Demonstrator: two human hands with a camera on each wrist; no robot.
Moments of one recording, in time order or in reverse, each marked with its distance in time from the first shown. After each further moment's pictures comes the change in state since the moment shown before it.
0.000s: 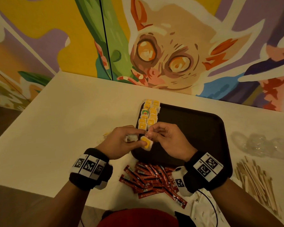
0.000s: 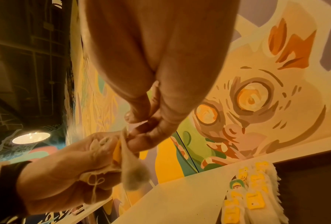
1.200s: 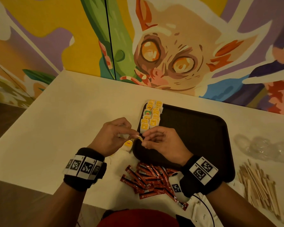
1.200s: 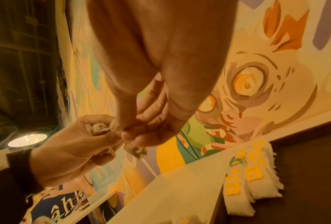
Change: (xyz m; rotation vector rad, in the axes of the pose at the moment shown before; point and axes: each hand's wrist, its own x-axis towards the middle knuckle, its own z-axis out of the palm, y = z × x) left_hand -0.008 -0.017 -0.022 0.171 0.217 0.256; right_hand 0.000 0.009 0.015 0.081 -0.016 0.031
